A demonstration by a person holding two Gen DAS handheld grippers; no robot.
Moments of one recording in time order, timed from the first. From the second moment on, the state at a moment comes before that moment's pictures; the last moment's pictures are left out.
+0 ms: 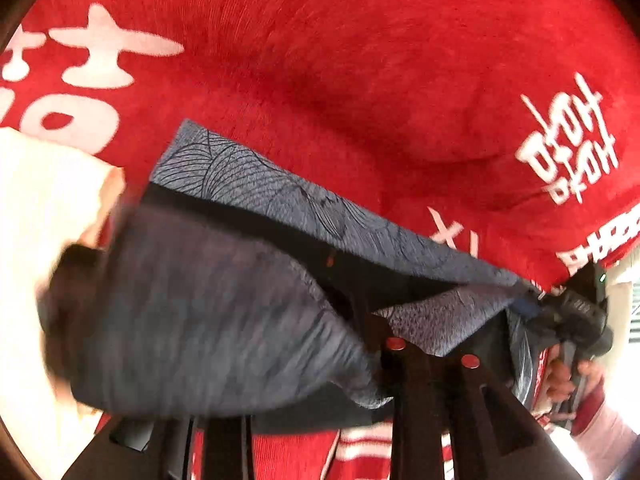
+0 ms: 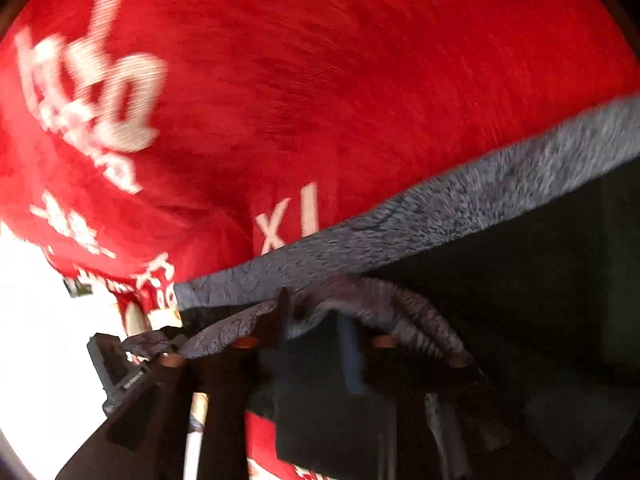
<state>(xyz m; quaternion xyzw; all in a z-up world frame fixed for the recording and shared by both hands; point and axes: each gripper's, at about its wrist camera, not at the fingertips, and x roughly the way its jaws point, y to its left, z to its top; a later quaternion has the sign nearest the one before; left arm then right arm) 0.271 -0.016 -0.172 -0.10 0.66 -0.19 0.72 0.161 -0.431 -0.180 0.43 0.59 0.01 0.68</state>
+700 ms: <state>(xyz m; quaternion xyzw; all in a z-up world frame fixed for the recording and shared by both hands) 0.235 -0.059 -0.212 0.11 0.62 -0.08 0.77 0.158 -0.398 -0.159 0.29 0.62 0.00 0.73</state>
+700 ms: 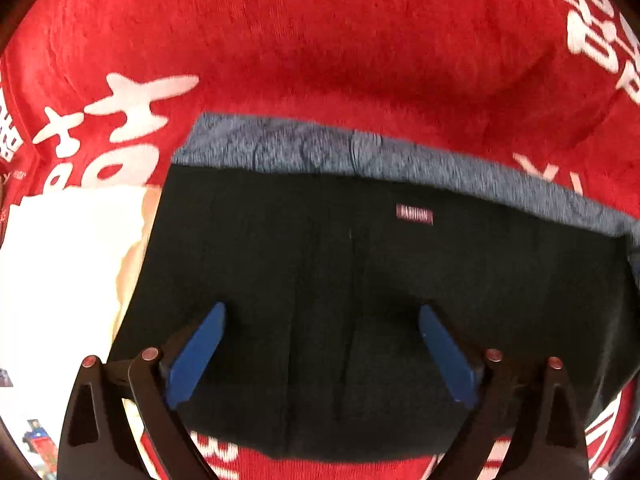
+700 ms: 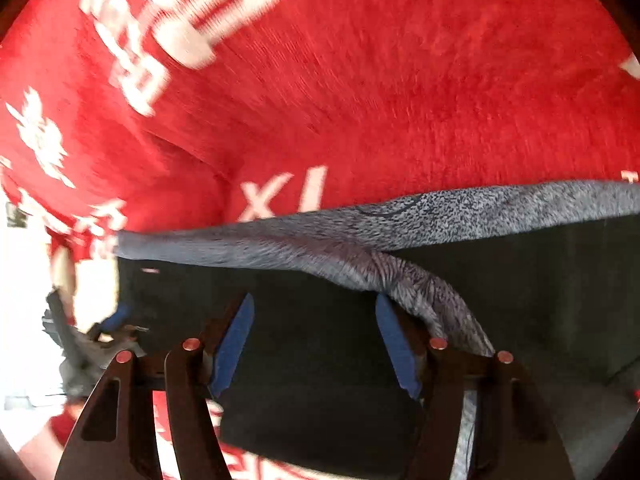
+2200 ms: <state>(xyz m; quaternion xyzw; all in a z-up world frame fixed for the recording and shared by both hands) 0.007 -0.246 -0.150 0.19 0.62 -0.32 0.69 -0.243 -0.488 -0.144 0.43 0.51 -0.26 0.70</state>
